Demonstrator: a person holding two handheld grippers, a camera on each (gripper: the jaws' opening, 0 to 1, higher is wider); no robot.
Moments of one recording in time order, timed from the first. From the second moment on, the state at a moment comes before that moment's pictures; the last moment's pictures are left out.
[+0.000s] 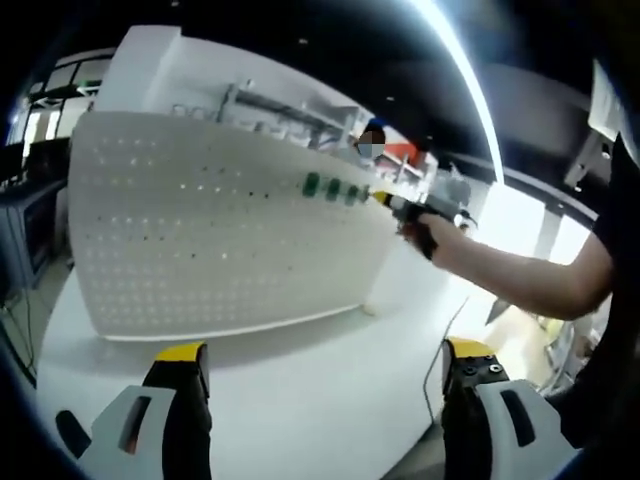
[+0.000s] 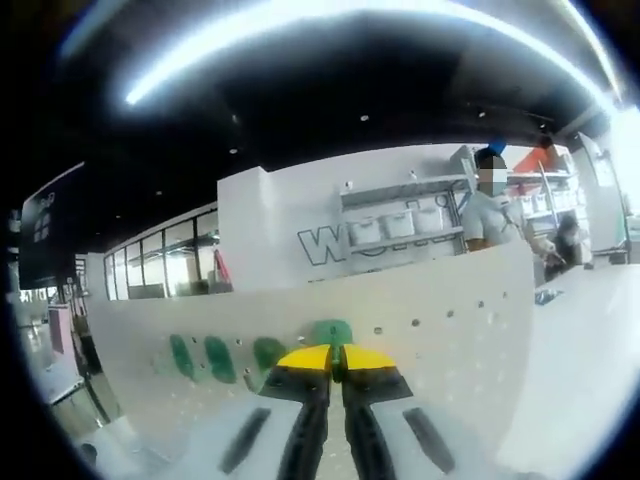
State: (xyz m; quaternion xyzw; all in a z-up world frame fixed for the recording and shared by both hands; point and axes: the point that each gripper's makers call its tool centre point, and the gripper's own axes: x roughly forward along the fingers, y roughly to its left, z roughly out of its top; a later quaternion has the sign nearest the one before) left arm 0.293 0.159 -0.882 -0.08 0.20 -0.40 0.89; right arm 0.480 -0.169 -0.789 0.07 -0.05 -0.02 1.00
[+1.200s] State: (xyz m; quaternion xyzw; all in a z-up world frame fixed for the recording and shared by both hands) left arm 0.293 0.156 -0.886 -0.08 0.21 -0.40 0.89; right arm 0.468 -0.163 -0.782 0.07 -0.06 -0.02 1.00
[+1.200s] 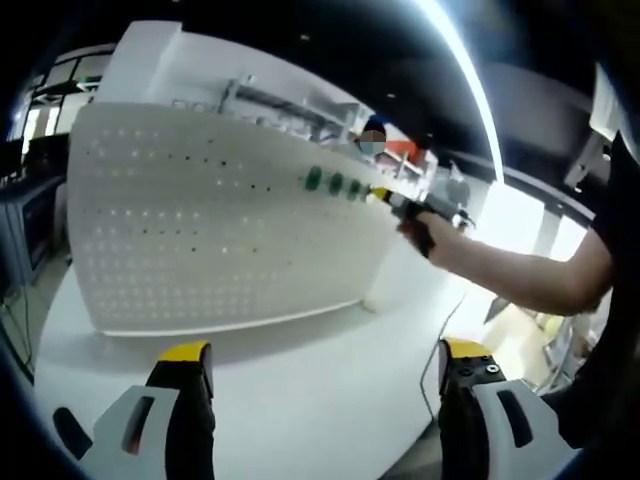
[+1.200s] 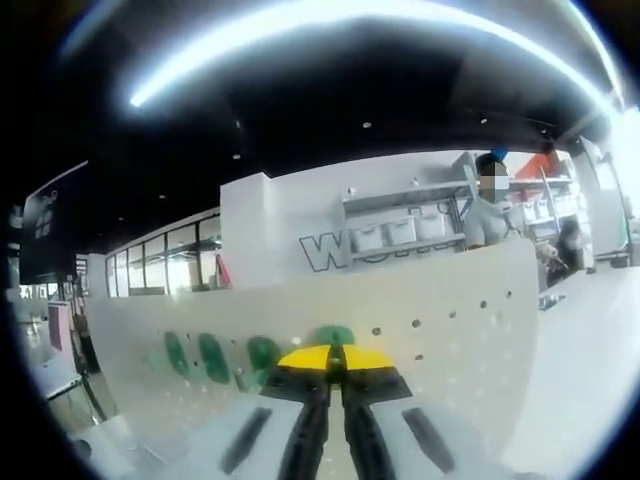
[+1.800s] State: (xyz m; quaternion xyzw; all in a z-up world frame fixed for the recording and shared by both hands) left arm 0.292 0.157 -0.892 -0.09 0.22 -0.40 0.88; right arm 0.469 -0.164 -0.790 0.08 -0.01 -0.01 1.00
